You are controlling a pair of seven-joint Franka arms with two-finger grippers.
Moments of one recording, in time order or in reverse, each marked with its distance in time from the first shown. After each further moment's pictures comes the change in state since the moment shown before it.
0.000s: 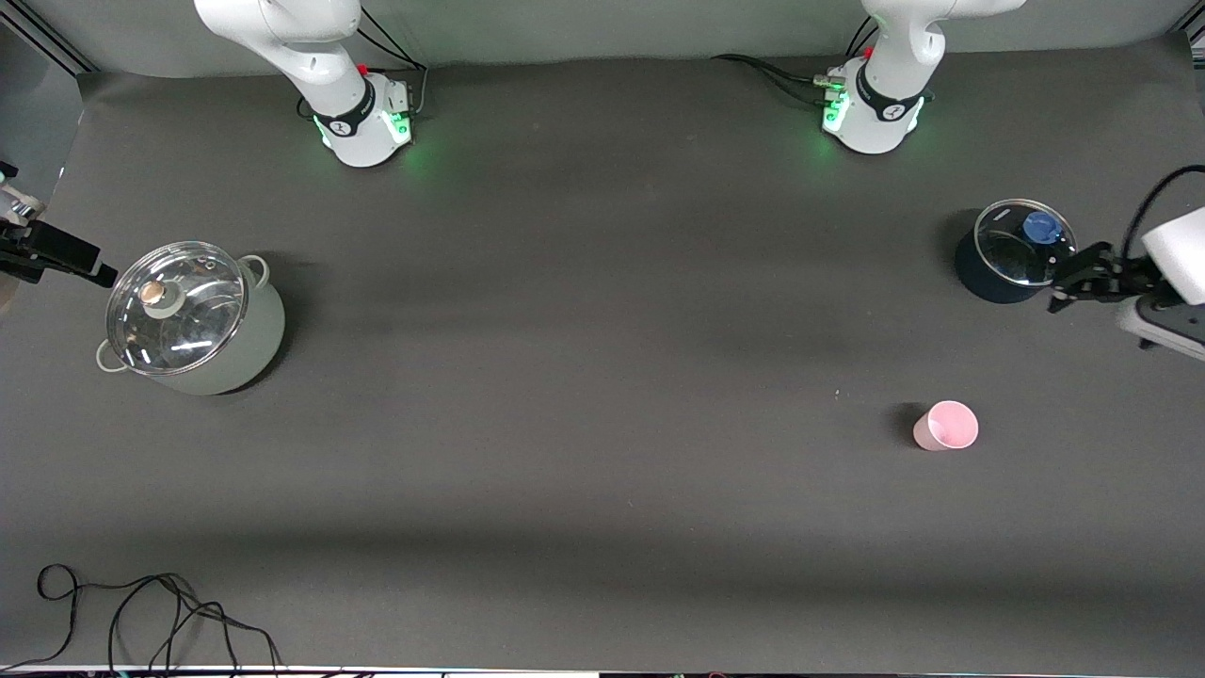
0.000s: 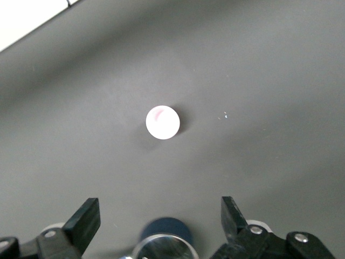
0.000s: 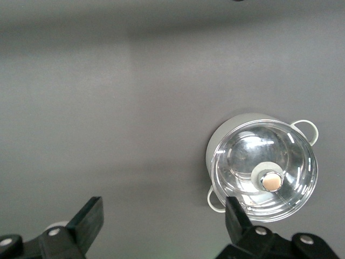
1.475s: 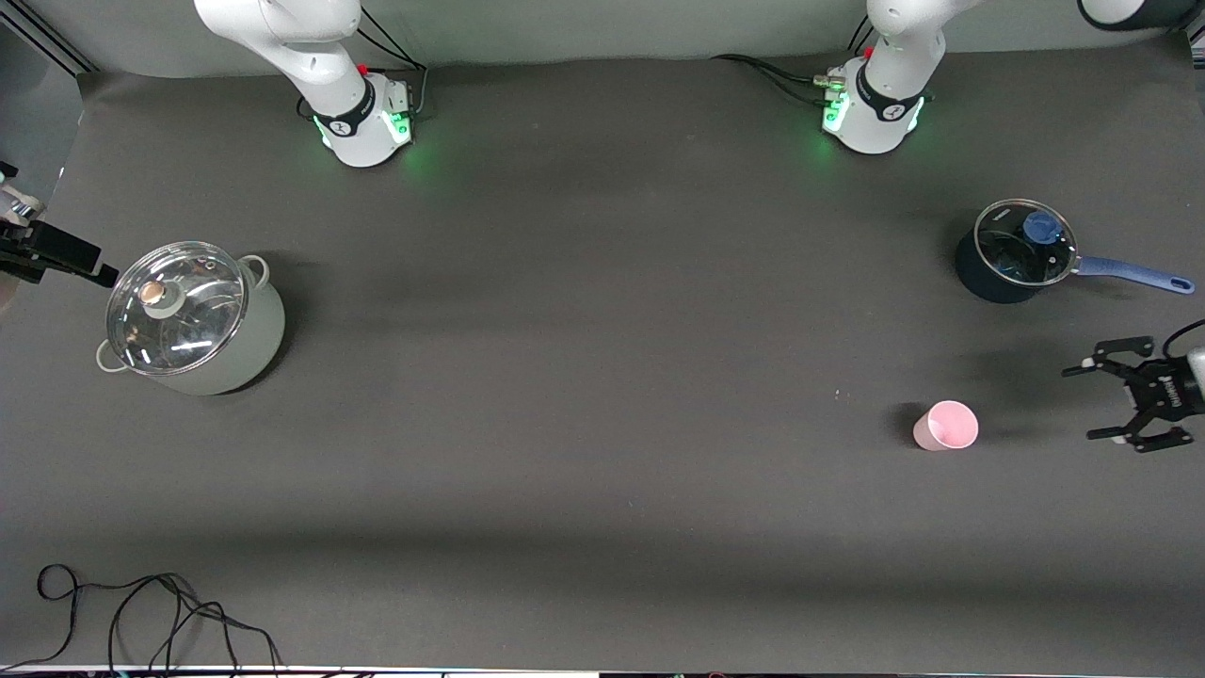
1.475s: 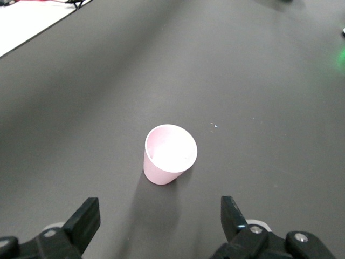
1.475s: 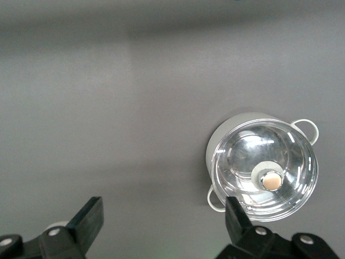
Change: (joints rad) left arm 0.441 0.500 0.008 -0.007 -0.729 0.048 1.297; right arm 0.000 0.001 0.000 -0.001 0.000 -0.002 0.000
